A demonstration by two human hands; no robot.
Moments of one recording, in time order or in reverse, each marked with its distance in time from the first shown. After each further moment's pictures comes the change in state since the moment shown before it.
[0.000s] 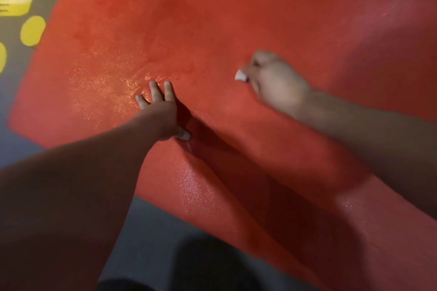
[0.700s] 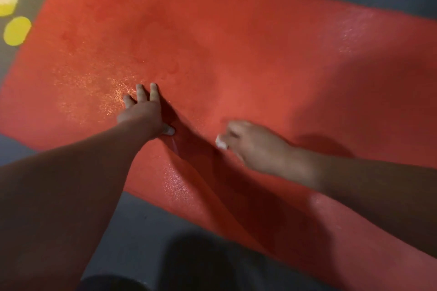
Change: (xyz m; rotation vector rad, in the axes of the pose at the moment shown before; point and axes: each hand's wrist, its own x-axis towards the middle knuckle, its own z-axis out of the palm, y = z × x) left_hand -0.020 0.001 0.006 0.031 0.124 -0.033; right_hand -0.113 -0.061 -0.002 0.117 -0.198 -0.239
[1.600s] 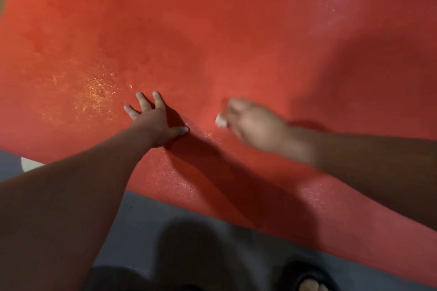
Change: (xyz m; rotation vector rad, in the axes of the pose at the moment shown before) left_hand -0.044 0.053 0.039 -0.043 -0.048 0.126; right_hand -0.046 0.020 -0.009 -0.019 0.064 0.155
